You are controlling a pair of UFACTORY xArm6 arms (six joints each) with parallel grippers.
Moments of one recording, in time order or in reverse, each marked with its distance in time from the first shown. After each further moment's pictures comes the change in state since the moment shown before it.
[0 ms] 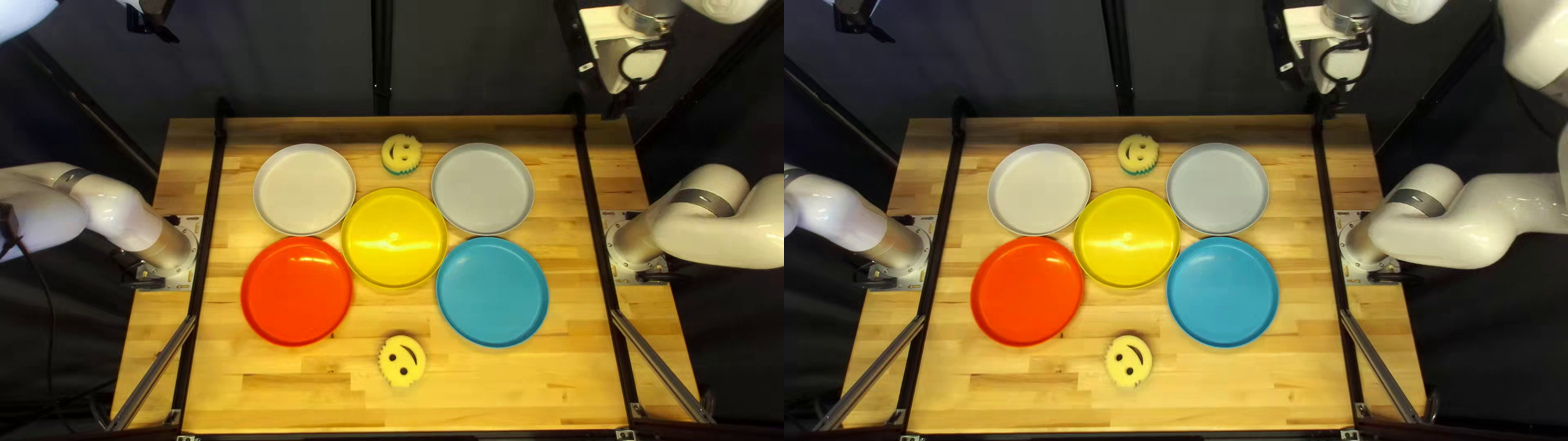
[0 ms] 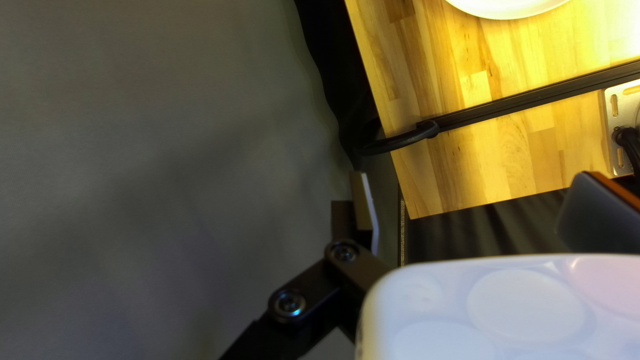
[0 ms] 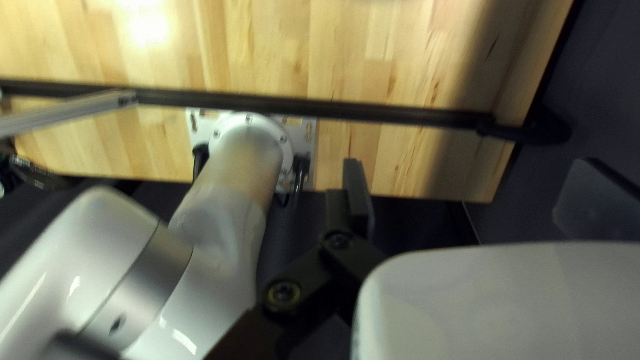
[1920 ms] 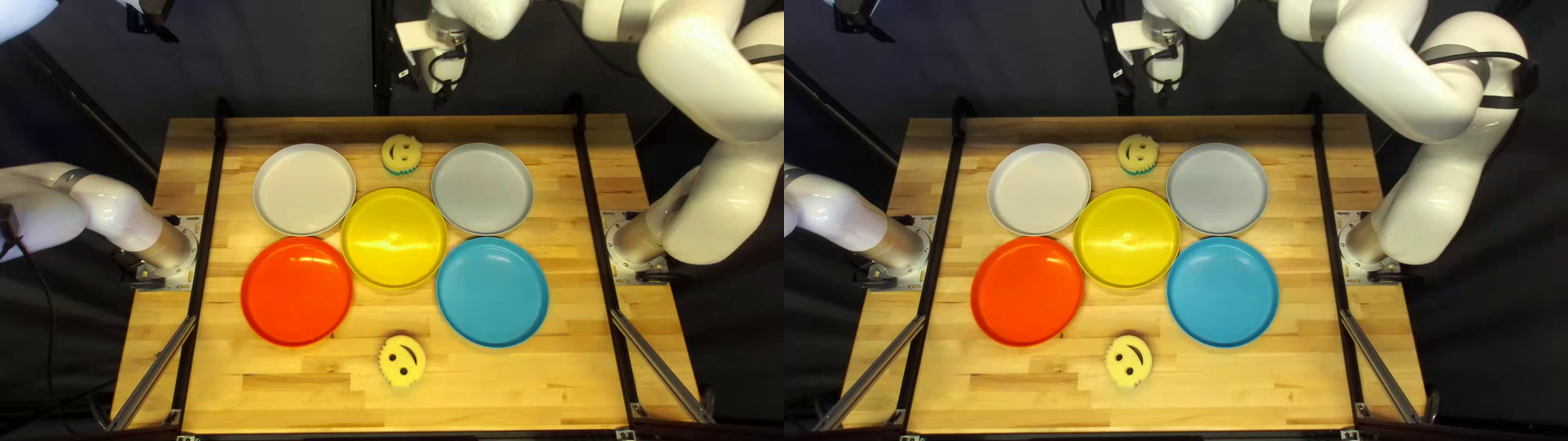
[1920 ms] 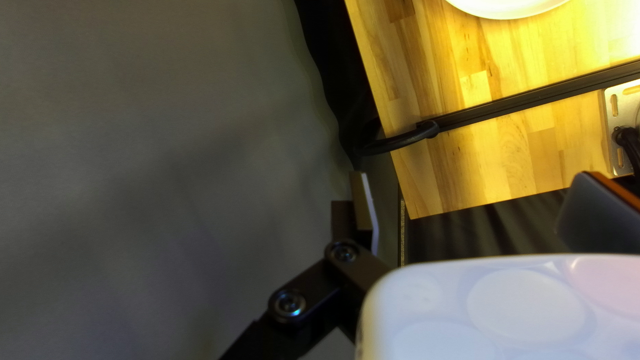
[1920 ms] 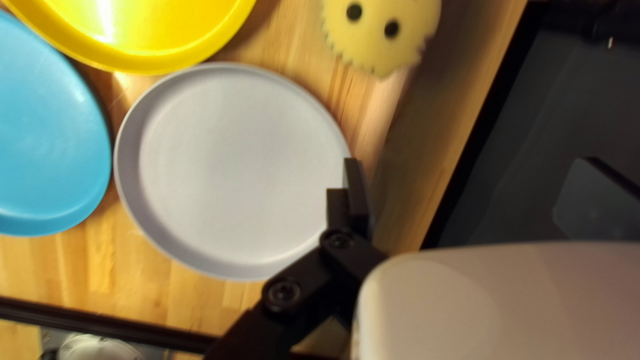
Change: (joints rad) left arm 0.000 0.000 0.000 0.000 0.000 0.000; right arm 0.207 0.878 -0.548 0.052 -0.434 -0.105
